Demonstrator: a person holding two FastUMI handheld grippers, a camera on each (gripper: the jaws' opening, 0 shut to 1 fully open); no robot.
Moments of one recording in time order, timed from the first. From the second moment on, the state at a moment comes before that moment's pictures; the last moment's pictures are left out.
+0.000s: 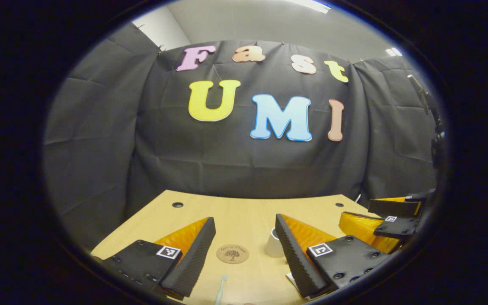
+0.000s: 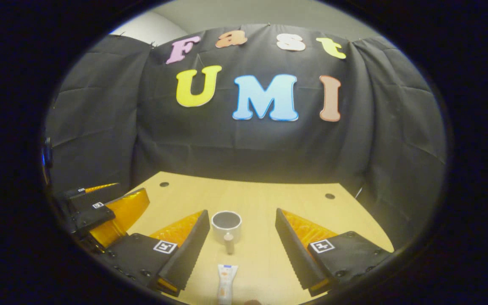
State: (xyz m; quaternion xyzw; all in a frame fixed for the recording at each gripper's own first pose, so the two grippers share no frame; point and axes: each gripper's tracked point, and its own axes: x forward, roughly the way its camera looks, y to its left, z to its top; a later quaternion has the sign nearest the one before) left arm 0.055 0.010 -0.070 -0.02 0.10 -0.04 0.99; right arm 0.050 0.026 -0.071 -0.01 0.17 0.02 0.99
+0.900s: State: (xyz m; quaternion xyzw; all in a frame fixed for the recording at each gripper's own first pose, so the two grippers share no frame) left arm 0.024 0.027 -0.254 -0.01 0.47 -0.03 0.88; right arm 0.044 0.060 -0.198 0.03 0.45 0.07 0.89
